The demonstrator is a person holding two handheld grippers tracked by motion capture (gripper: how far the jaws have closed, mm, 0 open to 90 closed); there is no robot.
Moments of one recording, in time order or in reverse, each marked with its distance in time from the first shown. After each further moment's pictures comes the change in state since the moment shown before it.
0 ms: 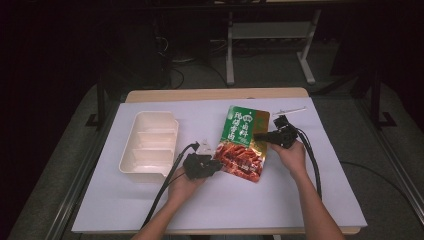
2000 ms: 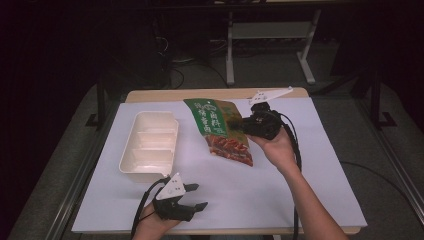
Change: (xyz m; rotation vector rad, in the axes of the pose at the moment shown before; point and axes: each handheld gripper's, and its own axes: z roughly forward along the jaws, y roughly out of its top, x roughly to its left) left arm -0.052 -0.072 -0.086 -0.128 -0.071 0.095; right arm 0.135 0.064 -0.038 -0.094 0.088 -0.320
